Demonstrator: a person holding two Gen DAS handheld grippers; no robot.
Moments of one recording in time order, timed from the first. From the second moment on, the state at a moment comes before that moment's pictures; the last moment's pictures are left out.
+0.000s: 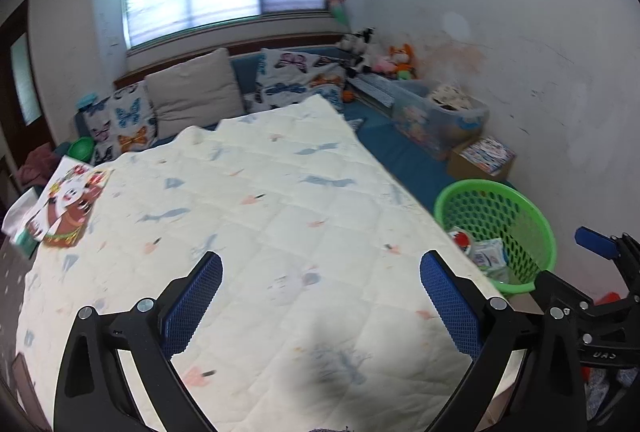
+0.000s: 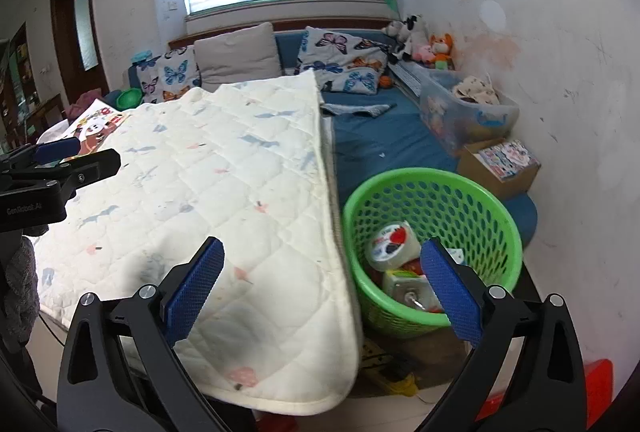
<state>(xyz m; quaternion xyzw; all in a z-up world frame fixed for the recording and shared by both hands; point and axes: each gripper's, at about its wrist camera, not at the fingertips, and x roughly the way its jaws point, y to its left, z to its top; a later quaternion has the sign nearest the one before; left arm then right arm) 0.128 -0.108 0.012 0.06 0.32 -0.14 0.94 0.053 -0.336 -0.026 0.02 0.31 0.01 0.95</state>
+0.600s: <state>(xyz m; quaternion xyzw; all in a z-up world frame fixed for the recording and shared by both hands) 0.104 -0.032 0.014 0.01 0.30 -0.06 0.95 0.051 -0.287 -0.022 -0.01 0.30 0.04 0.95</state>
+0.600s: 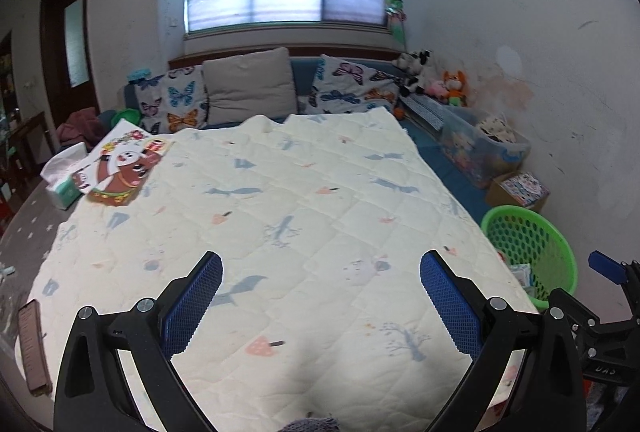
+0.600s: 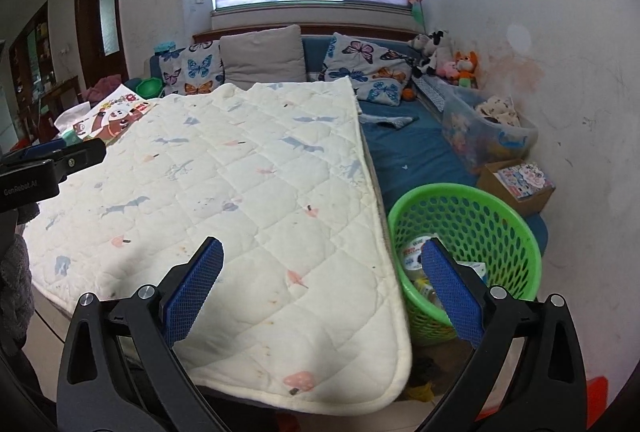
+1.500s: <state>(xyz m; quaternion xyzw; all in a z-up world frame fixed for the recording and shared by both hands) 0.073 -0.005 0.010 0.03 0.28 0.00 0.96 0.044 -0.270 -0.011 0.01 0.28 0.07 0.96</state>
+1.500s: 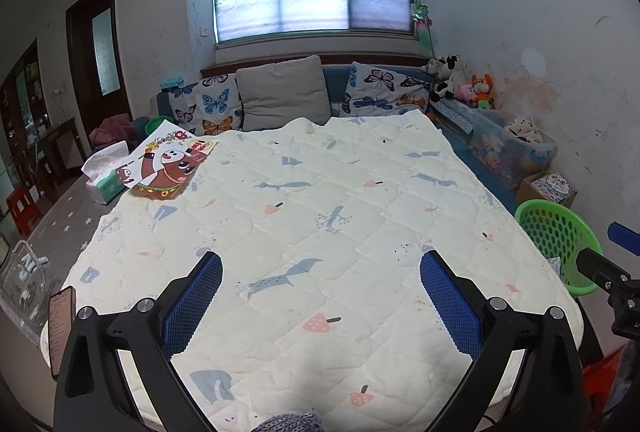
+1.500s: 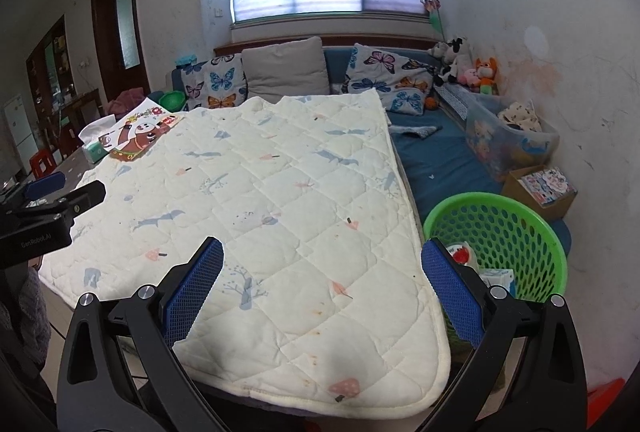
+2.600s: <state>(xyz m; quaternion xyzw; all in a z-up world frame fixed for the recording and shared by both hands) 0.066 -0.004 0.009 0.02 0.27 0.00 0.96 0.042 -0.269 -0.009 0.03 0.27 0.09 0.96</state>
